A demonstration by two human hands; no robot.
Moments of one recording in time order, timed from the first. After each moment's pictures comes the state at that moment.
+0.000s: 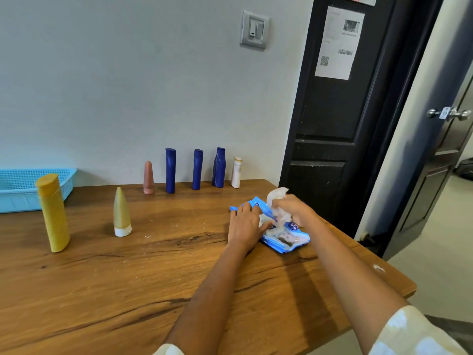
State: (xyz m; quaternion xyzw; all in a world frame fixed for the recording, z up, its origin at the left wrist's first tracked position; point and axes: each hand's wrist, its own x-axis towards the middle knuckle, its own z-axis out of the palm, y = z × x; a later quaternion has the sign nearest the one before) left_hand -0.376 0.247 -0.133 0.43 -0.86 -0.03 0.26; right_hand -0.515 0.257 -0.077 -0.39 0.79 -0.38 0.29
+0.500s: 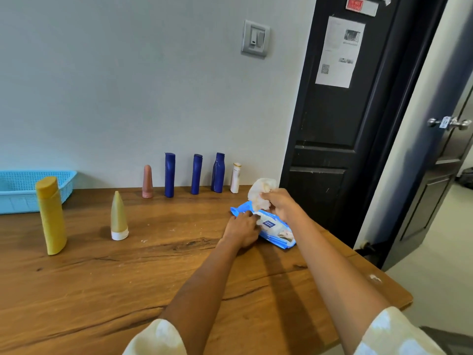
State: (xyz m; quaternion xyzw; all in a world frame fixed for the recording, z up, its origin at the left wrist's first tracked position) left_hand -0.382 0.227 -0.126 0.40 -0.90 -0.08 0.16; right_hand -0.491 0.246 -0.053 -0.35 0.66 -0.55 0.37
